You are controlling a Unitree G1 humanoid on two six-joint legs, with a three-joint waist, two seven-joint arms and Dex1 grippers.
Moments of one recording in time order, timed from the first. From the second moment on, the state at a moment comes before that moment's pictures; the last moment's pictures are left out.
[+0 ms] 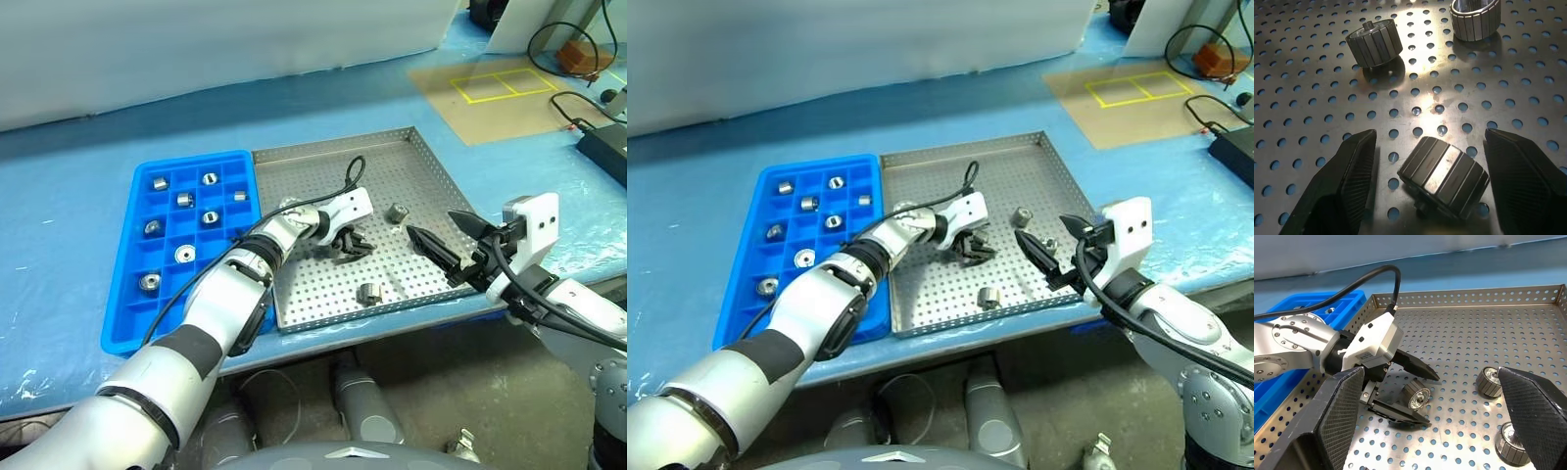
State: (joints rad) left arm -1.17 -0.05 -0.21 1.35 0.24 -0.20 -0.87; right arm -0.01 -0.59 -0.42 -0.80 0.94 0.96 0.19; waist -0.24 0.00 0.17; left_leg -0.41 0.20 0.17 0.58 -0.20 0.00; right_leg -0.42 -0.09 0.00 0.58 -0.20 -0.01
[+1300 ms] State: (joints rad) left arm -0.72 0.51 -0.07 0.52 -0.04 -0.11 -1.29; right arm -0.62 -0.58 0.05 -0.24 0.73 0.79 0.68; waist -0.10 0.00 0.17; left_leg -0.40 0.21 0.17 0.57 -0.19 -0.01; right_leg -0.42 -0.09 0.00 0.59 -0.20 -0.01
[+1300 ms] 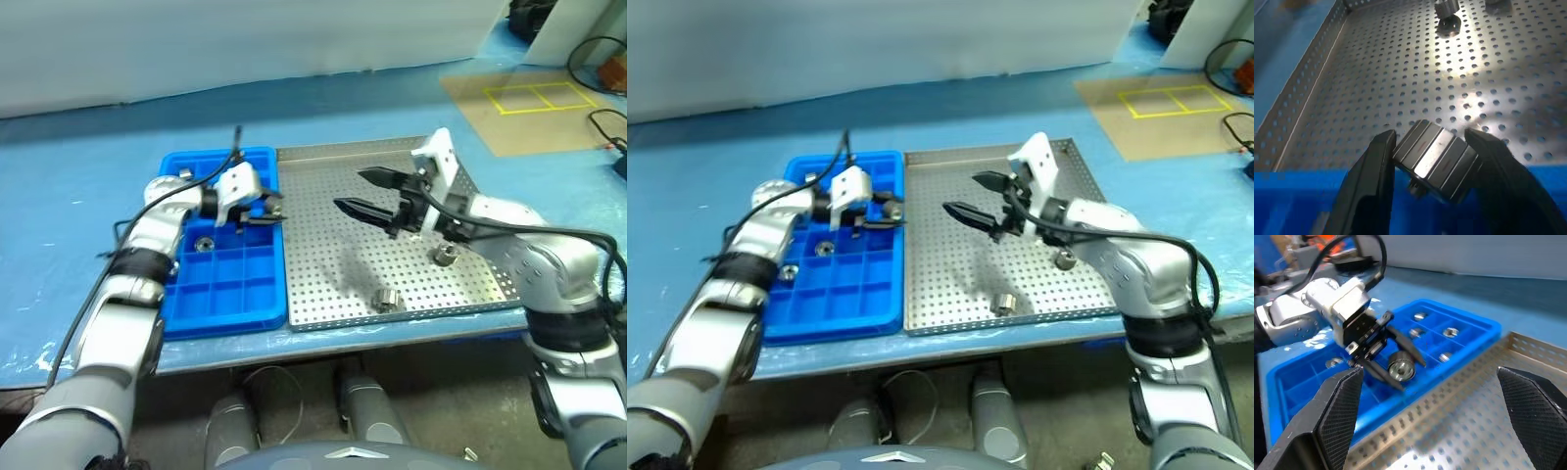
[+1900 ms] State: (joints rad) left arm -0.23 0.74 0.02 -0.15 -0.25 0.37 -1.18; right arm -0.74 -0.43 0.22 -0.01 0.56 0.69 0.98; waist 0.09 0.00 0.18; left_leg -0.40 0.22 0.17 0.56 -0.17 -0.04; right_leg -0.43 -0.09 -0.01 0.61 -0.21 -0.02
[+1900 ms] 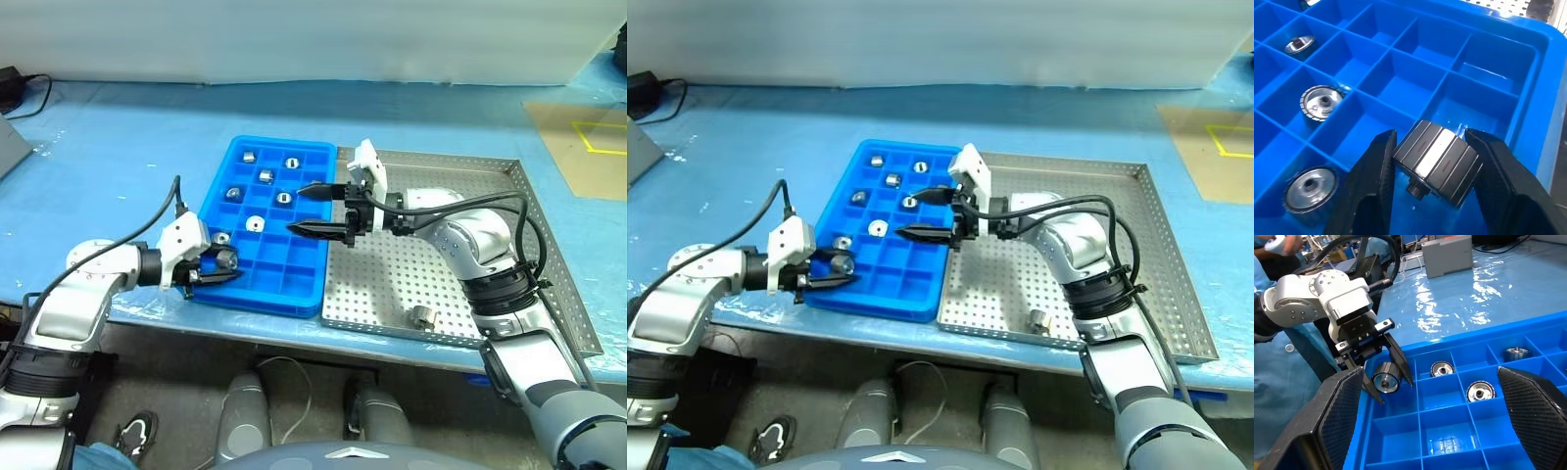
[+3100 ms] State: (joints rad) left arm -0.68 0.31 -0.25 0.15 -0.29 0.37 -1.05; right arm -0.41 -0.67 -0.12 -0.07 0.42 0.71 0.69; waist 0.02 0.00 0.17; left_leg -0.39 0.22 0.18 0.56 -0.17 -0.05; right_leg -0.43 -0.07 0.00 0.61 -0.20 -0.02
